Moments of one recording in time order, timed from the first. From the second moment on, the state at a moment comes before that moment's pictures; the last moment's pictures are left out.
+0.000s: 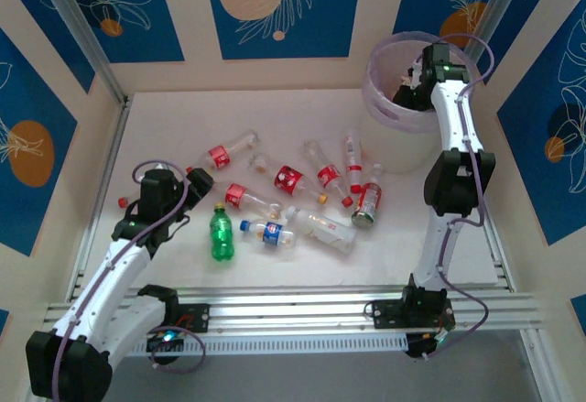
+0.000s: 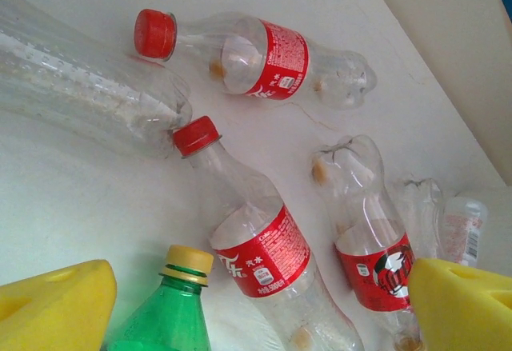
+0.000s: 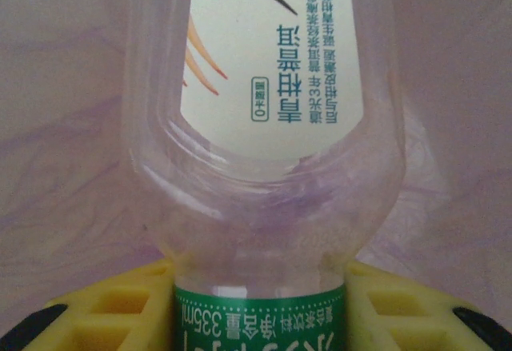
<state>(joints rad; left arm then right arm) -0.21 0.85 0.62 -0.42 0.01 -0.93 -0.09 2.14 2.18 -1.14 -0.13 0.08</state>
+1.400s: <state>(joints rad) -0.03 0.97 0.62 -0.47 -0.10 -0.87 -0.07 1.78 2.24 -1.18 -0.05 0.06</state>
